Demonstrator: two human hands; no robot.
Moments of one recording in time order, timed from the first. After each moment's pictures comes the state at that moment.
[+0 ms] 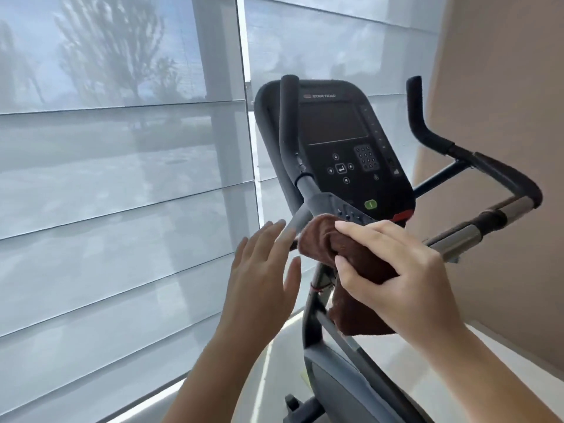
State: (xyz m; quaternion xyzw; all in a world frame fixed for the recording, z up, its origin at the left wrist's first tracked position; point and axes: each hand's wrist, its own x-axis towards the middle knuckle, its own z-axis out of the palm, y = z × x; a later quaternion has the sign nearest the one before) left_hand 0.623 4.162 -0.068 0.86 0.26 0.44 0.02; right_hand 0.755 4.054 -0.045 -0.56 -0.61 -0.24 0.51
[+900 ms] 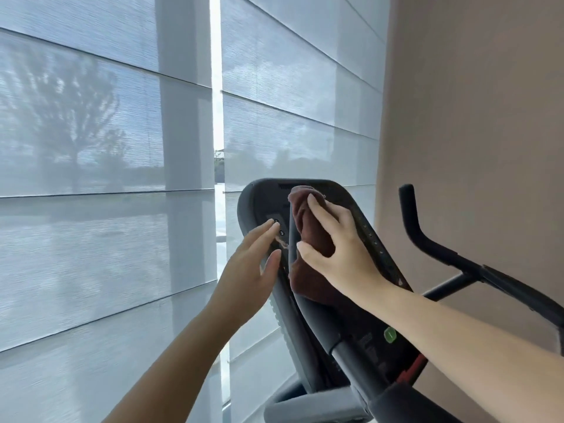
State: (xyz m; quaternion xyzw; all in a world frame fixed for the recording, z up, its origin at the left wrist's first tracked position) left_hand 0.731 4.423 0.044 0.85 0.08 0.51 0.15; right_hand 0.854 4.318 0.066 -0.62 -0.57 -0.16 0.51
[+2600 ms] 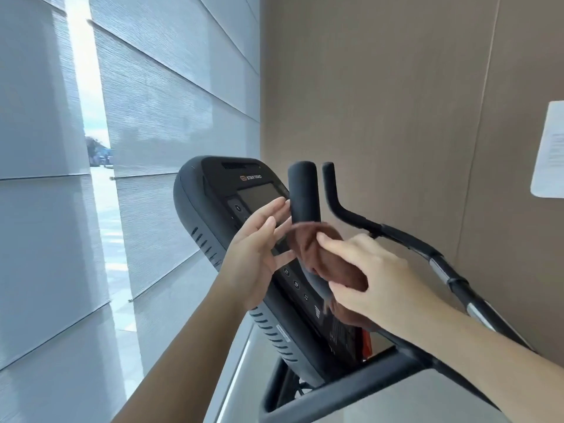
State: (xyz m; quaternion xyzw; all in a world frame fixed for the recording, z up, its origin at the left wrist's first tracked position) left_hand 0.787 4.498 0.039 0.55 -0.24 0.17 0.79; right_hand 0.786 4.309 0.039 -0.86 -0.37 -0.29 0.22
